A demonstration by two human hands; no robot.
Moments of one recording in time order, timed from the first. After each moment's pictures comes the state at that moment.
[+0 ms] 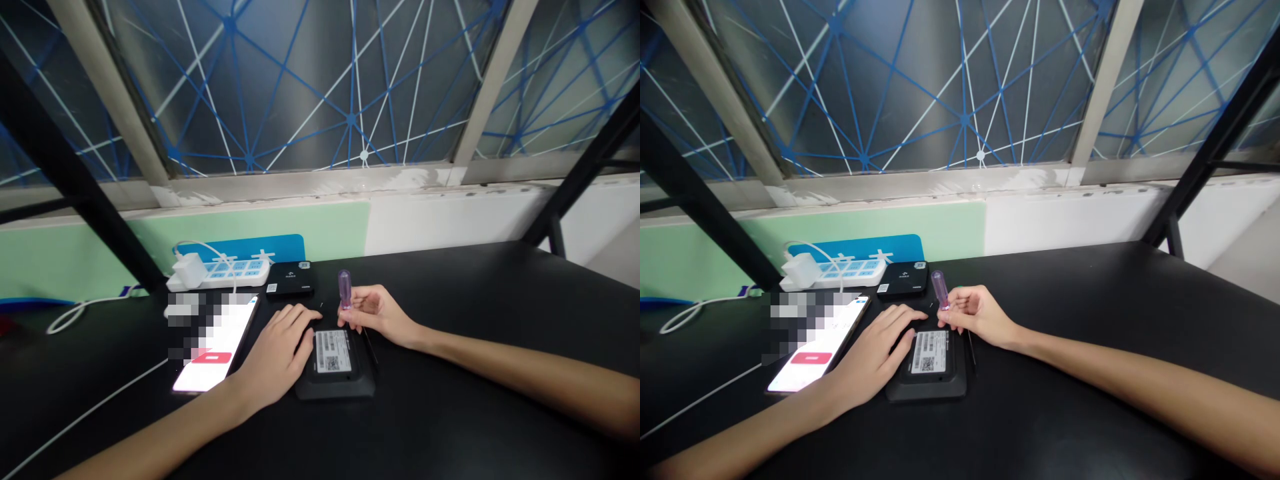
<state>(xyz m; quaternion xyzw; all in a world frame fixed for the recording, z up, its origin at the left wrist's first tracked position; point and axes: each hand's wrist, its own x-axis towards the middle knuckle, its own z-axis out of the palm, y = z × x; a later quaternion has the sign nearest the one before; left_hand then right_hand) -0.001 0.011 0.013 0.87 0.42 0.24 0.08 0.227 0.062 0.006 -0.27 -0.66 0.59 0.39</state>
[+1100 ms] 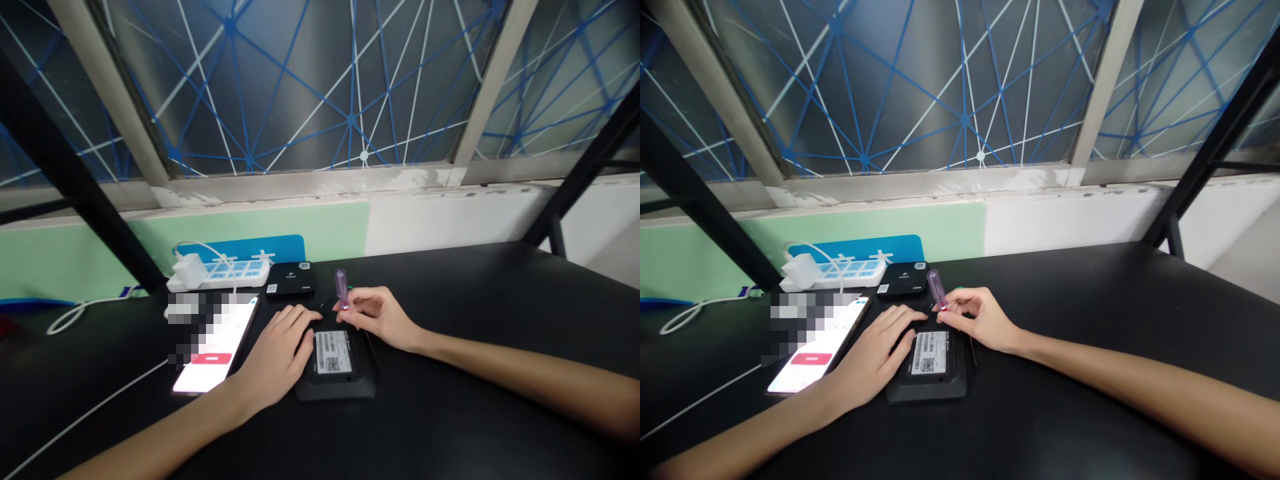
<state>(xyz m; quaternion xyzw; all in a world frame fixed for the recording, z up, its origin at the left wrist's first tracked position) -0.002 0.011 0.014 0.87 0.43 0.23 0.08 0.226 0.059 0.002 -0.26 -0.67 0.53 0.44</state>
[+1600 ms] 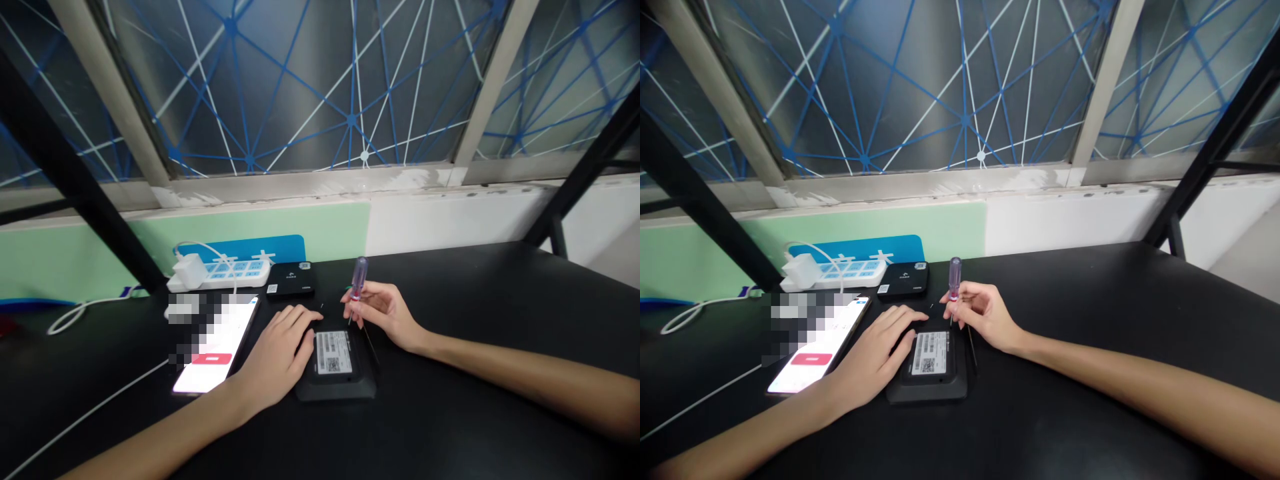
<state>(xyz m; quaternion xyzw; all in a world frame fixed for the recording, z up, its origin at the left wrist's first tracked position) -0.003 0.011 0.013 0.87 0.42 0.24 0.08 0.231 0.057 0.005 -0.23 -0.66 0.53 0.48</state>
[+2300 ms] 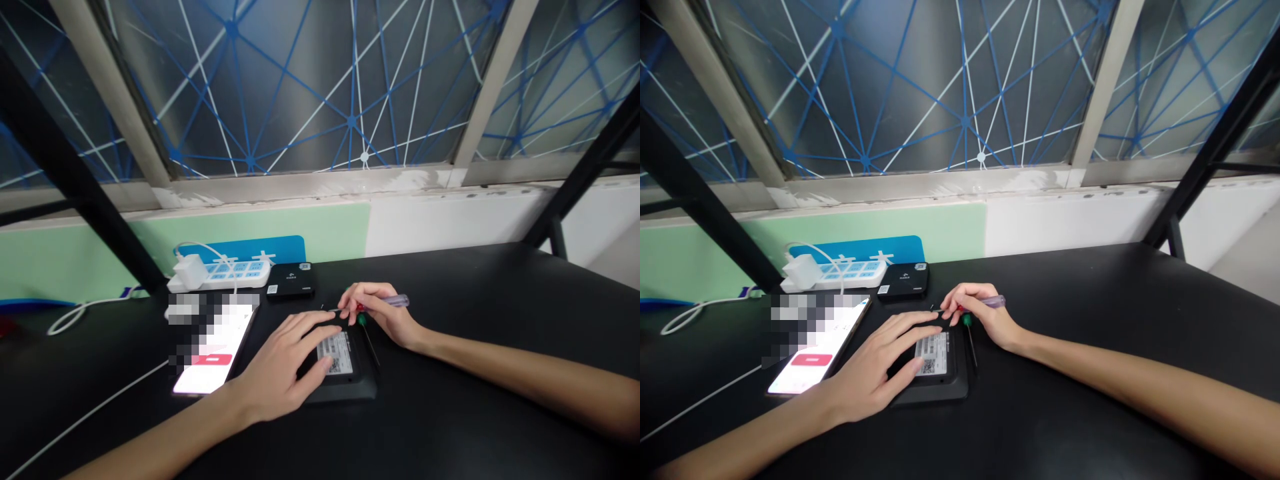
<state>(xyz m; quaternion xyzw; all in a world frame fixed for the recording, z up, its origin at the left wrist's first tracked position) -0.002 -0.001 0.023 0.91 0.34 0.22 0.10 0.229 0.065 0.005 -0.21 -0.63 0.57 0.48</state>
